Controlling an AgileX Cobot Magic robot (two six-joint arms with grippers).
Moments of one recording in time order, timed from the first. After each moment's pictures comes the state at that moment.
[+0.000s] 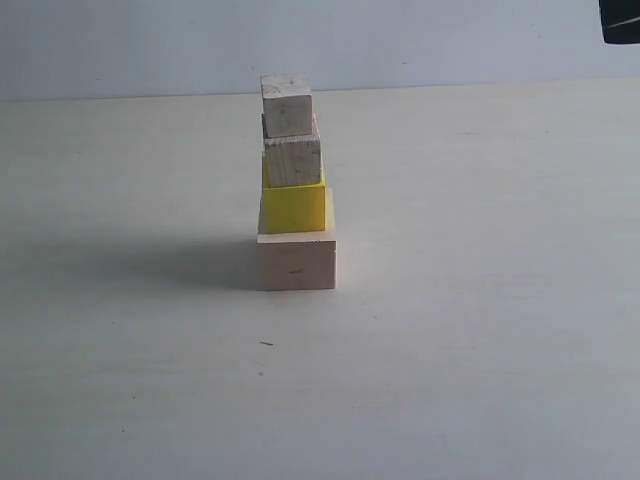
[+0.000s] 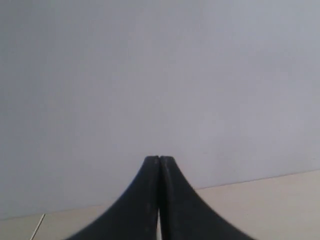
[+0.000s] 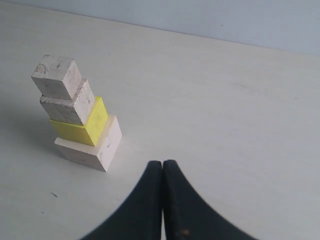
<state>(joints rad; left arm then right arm) 0.16 0.48 -0.86 -0.50 0.52 0.60 0.70 0.95 -1.05 -0.34 0.92 0.47</state>
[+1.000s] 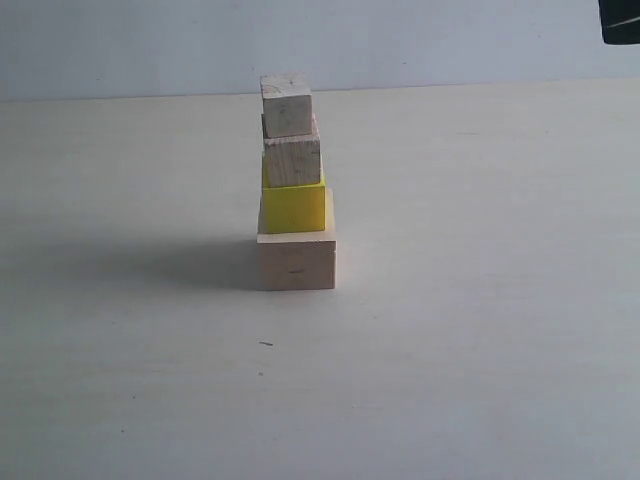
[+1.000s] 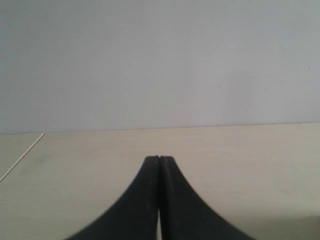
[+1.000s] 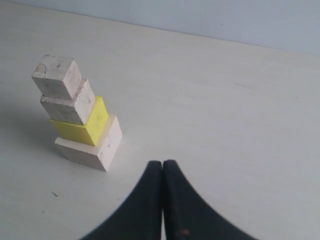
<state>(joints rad) 0.20 0.02 -0.19 -0.54 0.37 0.59 0.70 0.95 -1.05 -0.34 0.92 0.47</state>
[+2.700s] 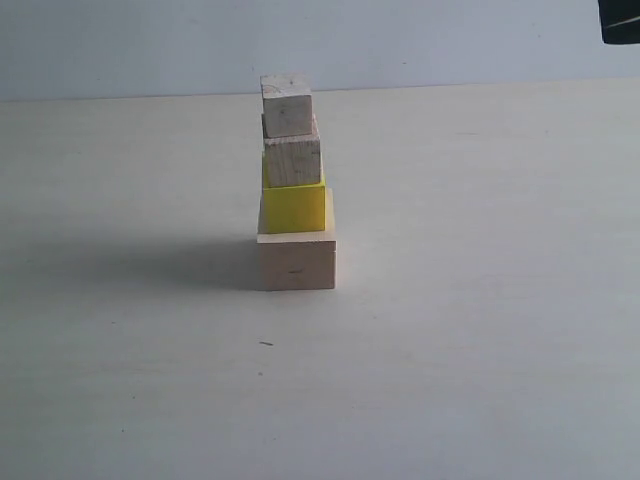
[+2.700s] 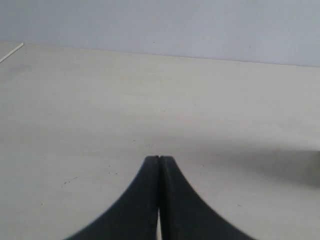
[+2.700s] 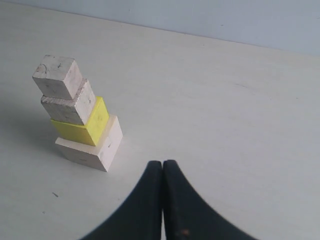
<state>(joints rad) 0.02 0.01 0.00 -0.04 0.36 -0.02 0.70 0.95 -1.05 -0.34 0.92 0.47</state>
